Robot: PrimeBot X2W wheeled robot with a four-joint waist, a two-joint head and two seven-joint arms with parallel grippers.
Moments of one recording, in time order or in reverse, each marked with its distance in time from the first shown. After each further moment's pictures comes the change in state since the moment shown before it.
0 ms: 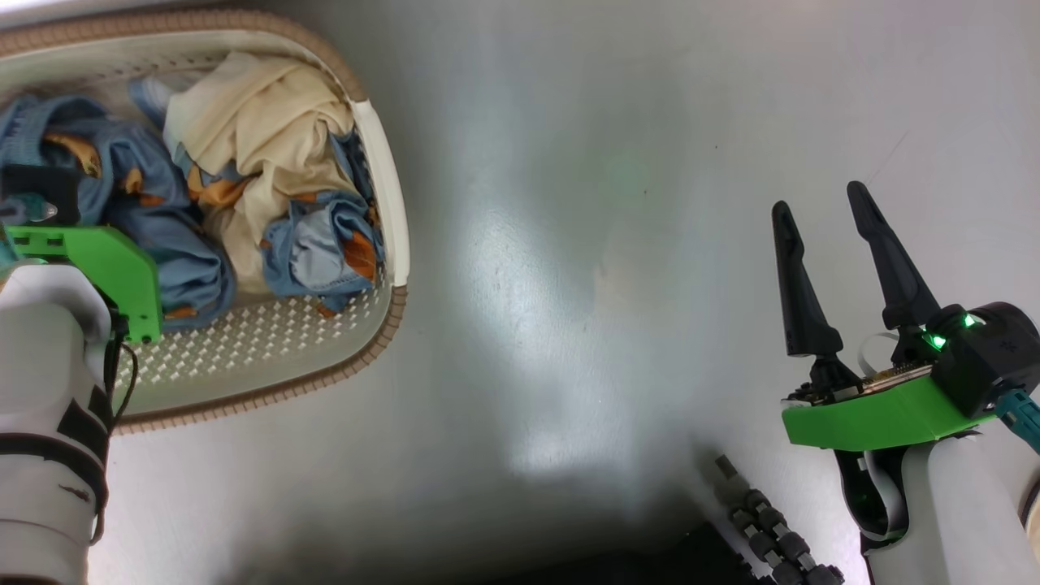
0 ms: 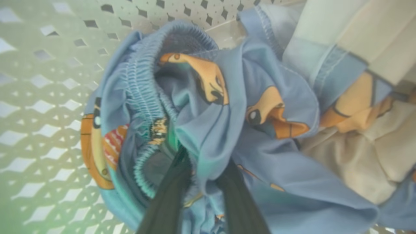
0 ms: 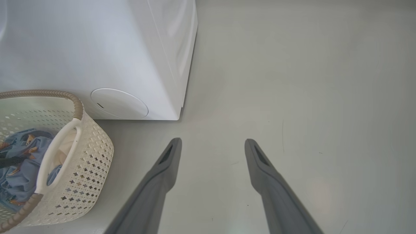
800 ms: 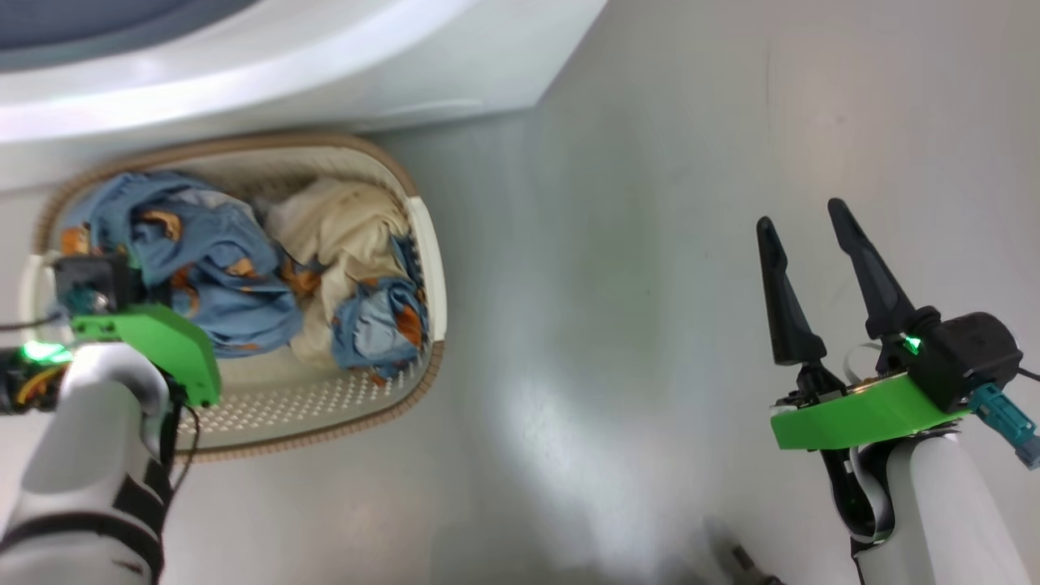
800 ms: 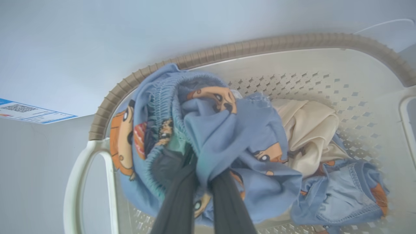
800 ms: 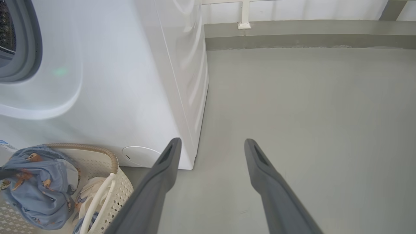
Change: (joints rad) left arm 0.182 -0.046 0.033 -0.112 -0.106 -0.049 -0.131; right arm -0.012 0.000 0.006 0.072 0.000 0.000 0.000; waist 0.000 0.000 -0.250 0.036
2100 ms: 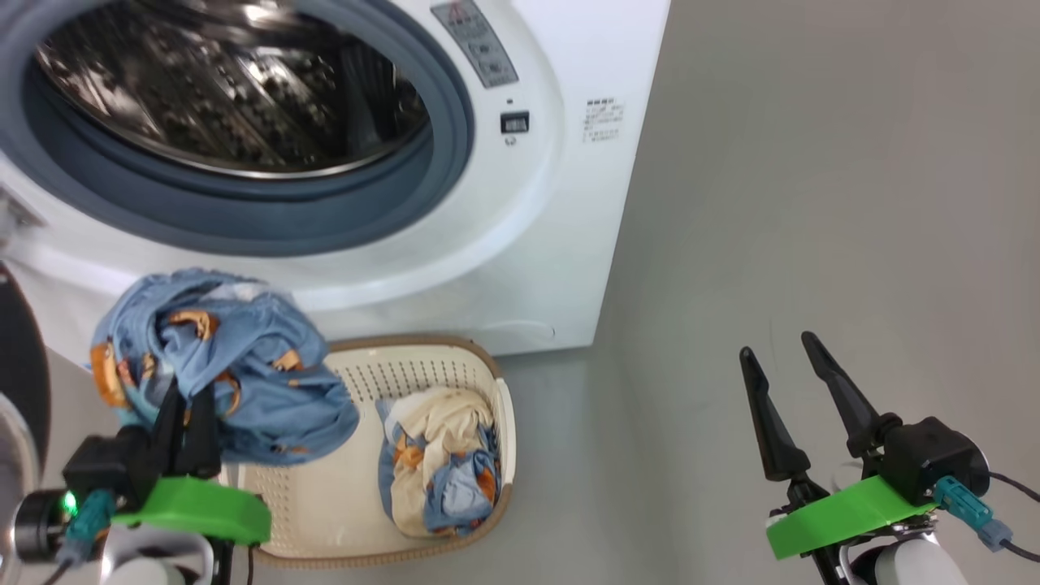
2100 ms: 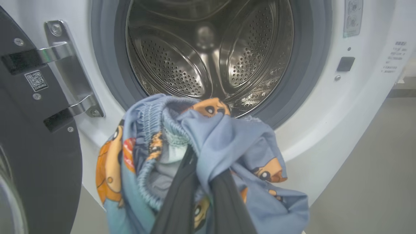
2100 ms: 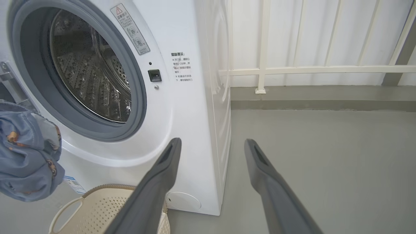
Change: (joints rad) left arm 0.671 -0.102 0.153 -0.927 -0.019 0.025 -0.004; right arm 0.193 -0.013 0.026 0.061 0.019 0.000 0.000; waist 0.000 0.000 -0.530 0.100
